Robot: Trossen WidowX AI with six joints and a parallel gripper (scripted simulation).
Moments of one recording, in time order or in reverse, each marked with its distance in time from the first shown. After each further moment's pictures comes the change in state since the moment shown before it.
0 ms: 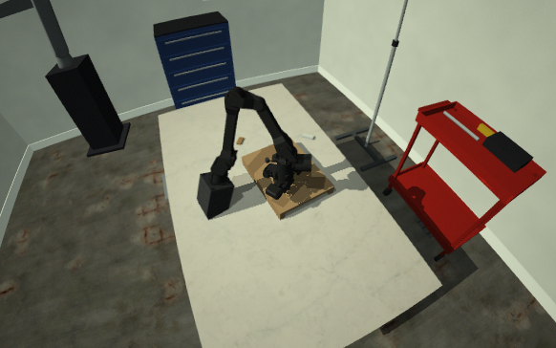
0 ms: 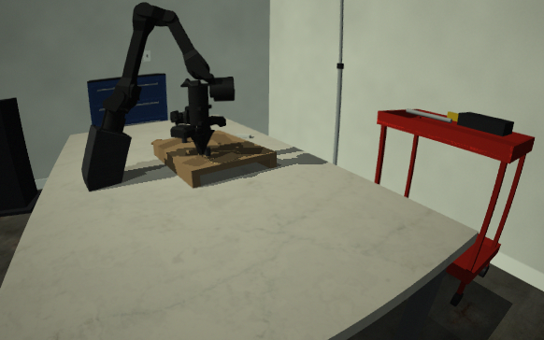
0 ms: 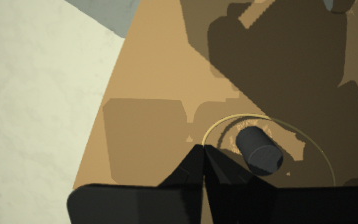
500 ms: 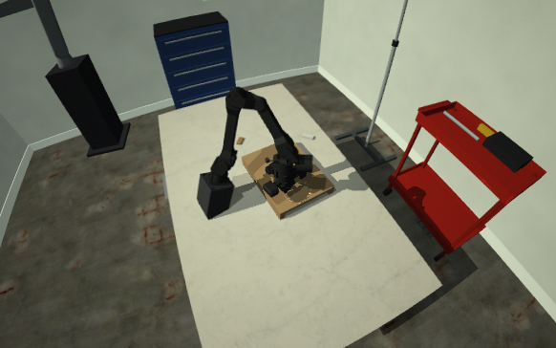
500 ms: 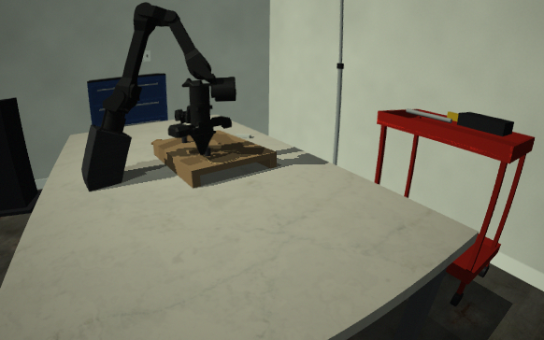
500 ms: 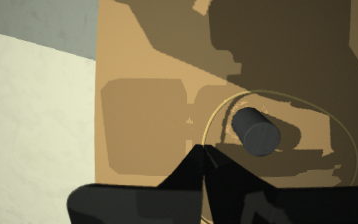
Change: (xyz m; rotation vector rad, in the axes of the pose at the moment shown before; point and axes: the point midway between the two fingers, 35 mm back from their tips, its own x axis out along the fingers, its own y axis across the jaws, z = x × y) arm 0.000 -0.001 -0.003 0.305 -0.007 -0.001
